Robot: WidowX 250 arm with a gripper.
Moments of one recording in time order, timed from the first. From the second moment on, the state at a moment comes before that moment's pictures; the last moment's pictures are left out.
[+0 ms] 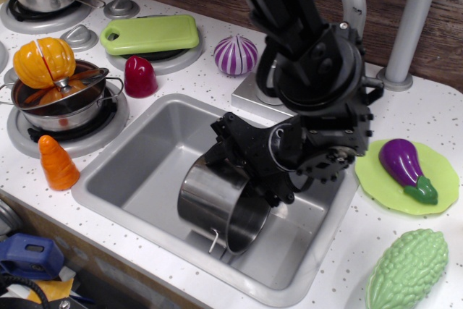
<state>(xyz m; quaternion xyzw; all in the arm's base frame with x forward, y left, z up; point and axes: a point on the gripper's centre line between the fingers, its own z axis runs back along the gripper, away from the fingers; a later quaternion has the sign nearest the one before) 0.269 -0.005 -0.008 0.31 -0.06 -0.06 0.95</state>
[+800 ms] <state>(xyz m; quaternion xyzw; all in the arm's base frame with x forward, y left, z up) 0.266 0.006 -0.012 0.19 -0.02 -0.07 0.98</state>
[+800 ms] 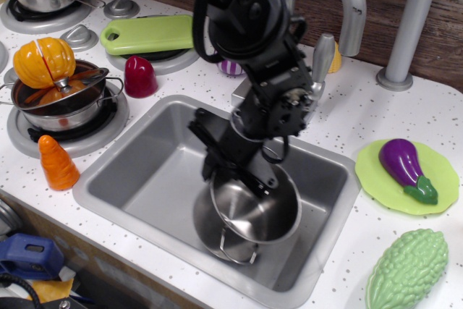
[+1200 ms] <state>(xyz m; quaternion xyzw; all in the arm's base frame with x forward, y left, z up) 0.267 0.017 -0.013 0.19 -0.03 -0.10 0.98</state>
